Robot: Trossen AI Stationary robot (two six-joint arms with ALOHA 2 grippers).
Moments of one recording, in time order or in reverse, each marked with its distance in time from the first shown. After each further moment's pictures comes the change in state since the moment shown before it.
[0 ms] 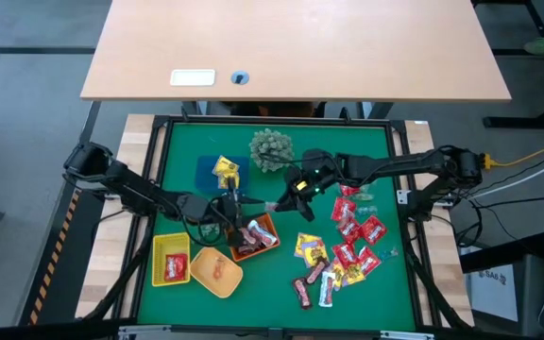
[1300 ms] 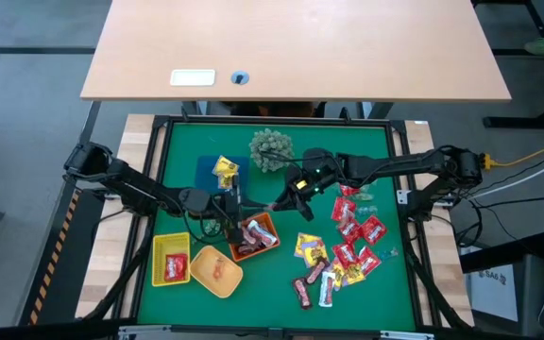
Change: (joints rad) left arm 0.061 0.000 0.000 0.014 0.146 -0.005; right arm 0.000 0.000 0.000 0.043 0.000 0.017
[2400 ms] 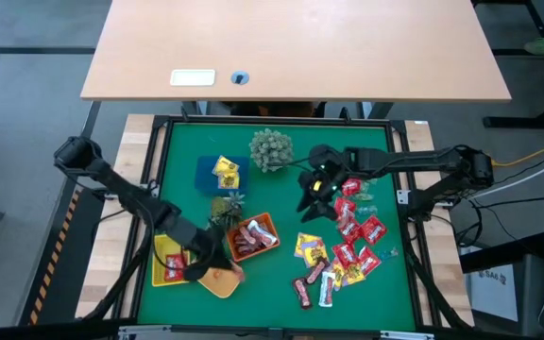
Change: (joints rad) left arm -0.305 -0.162 0.000 -0.496 0.324 -0.775; right arm -0.046 -0.104 0.002 -0.435 -0.193 -0.153
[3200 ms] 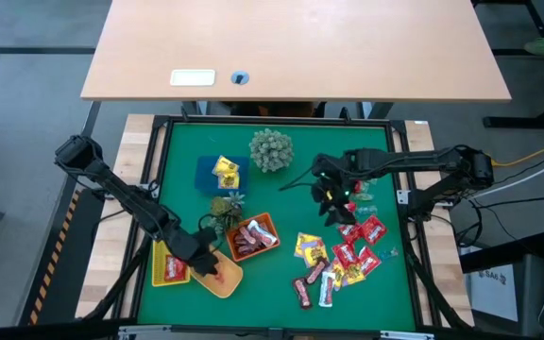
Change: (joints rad) left arm -0.081 0.001 0.000 -0.363 0.042 -0.941; right arm 0.000 0.000 -0.001 -0.430 0.088 -0.365
